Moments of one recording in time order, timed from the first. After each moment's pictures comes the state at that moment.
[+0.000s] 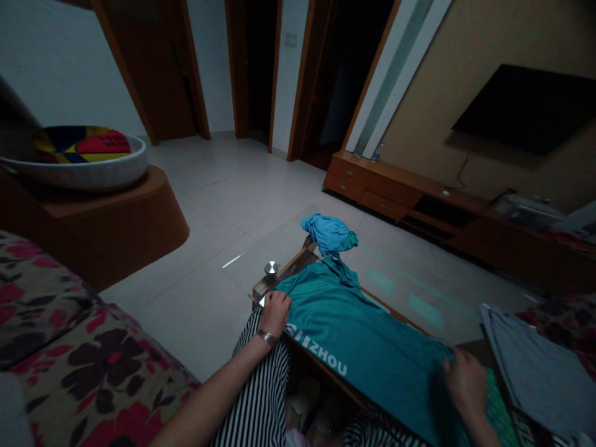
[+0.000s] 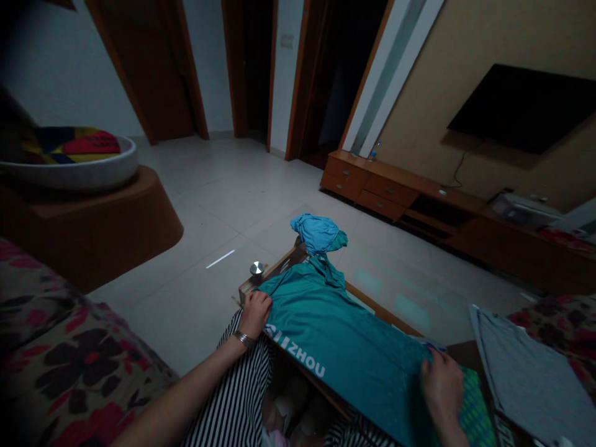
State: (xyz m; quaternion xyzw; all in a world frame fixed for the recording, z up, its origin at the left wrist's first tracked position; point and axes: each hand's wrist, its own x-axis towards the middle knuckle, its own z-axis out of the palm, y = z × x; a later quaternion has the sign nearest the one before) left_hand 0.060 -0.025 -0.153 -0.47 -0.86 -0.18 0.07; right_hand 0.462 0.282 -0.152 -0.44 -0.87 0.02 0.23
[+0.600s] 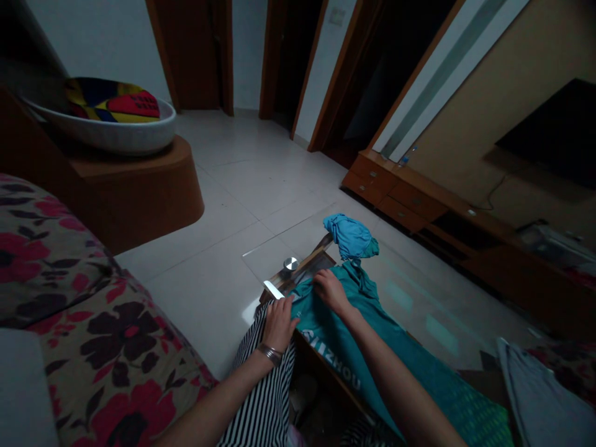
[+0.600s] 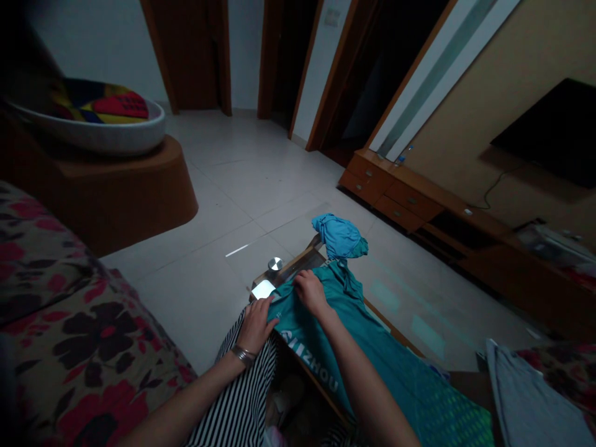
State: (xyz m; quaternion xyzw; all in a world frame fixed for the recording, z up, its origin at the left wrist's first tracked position) left_hand 0.064 -0.077 -0.161 -0.34 -0.89 -0.31 -0.02; right_hand 0.073 0.128 -0.110 -0.03 -0.99 0.14 0.03
